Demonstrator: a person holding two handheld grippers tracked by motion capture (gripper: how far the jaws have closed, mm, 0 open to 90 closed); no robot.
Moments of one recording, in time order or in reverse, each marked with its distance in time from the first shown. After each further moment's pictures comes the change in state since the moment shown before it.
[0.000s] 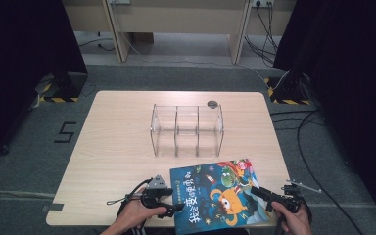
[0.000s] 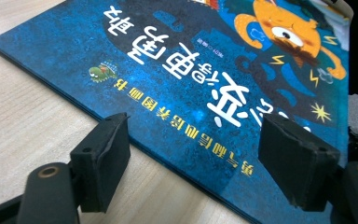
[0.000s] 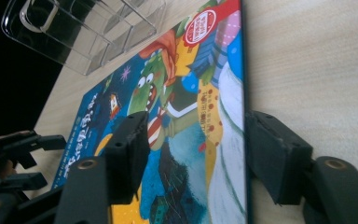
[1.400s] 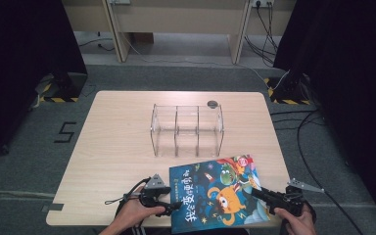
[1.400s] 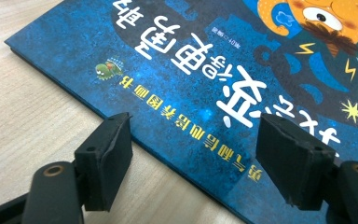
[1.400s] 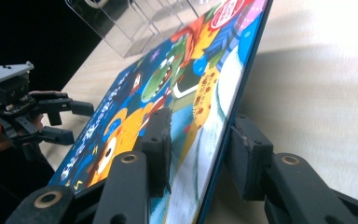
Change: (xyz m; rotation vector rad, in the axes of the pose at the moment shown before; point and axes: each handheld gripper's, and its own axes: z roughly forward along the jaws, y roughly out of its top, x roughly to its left) left arm 0.006 -0.001 -0.003 -0.010 0.026 0.011; right arm 0.011 0.003 -0.012 -0.002 0.122 -0.247
